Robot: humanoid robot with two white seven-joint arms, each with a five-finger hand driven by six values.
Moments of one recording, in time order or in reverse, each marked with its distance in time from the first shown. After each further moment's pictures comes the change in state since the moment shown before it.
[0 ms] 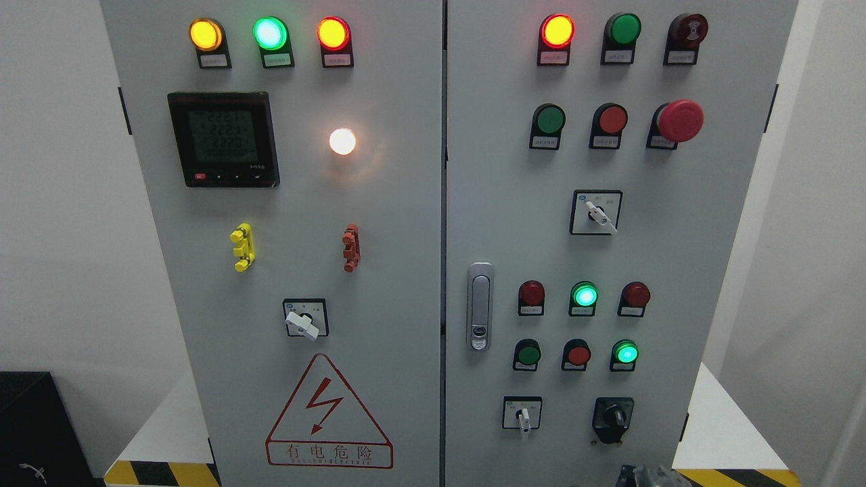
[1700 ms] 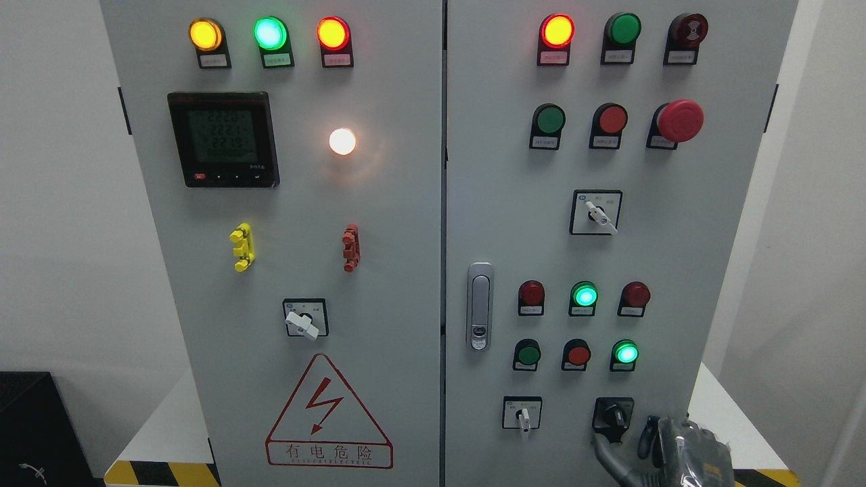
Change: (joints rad) left arm 0.000 0.000 0.000 0.000 0.000 0.000 -0.005; right arm -0.128 -0.008 -0.051 0.050 0.067 0.047 -0.006
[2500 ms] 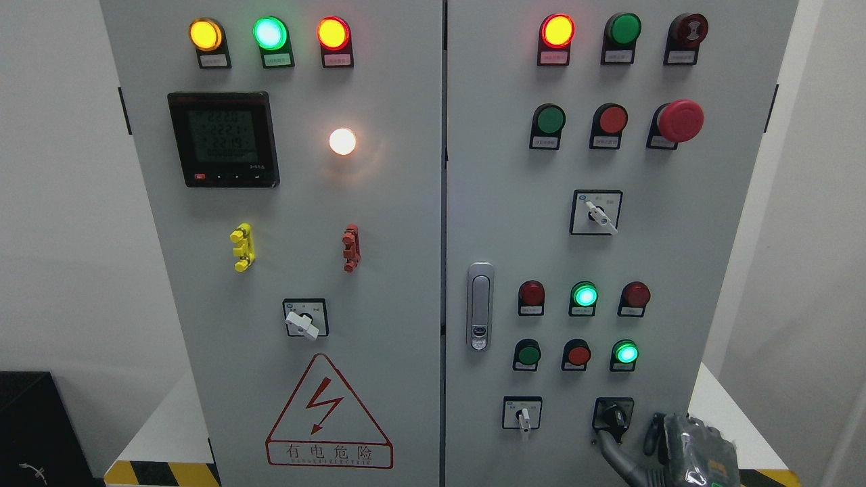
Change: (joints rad) left arm 0.000 0.000 0.000 0.000 0.000 0.000 0.005; right arm -0.020 0.000 -0.018 0.024 0.006 0.014 -0.004
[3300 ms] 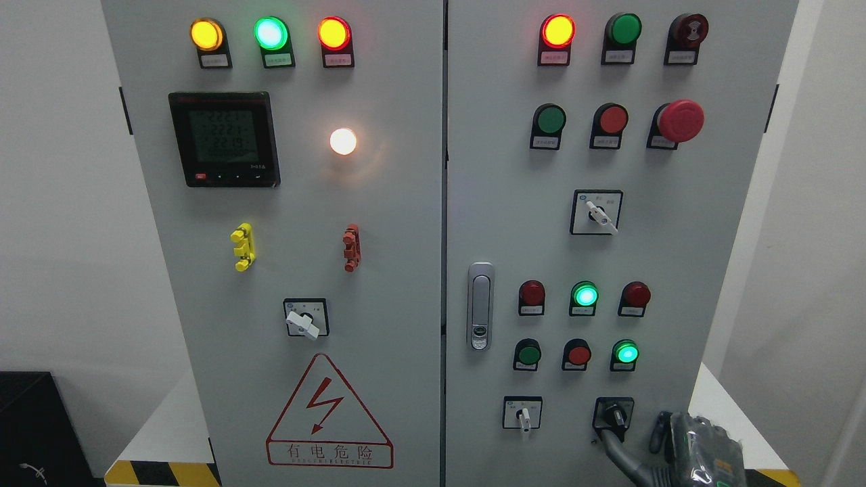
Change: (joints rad) left arm 0.000 0.000 0.000 0.000 0.000 0.000 0.000; right arm -0.012 -0.001 -0.019 0.018 -0.004 0.001 -0.016
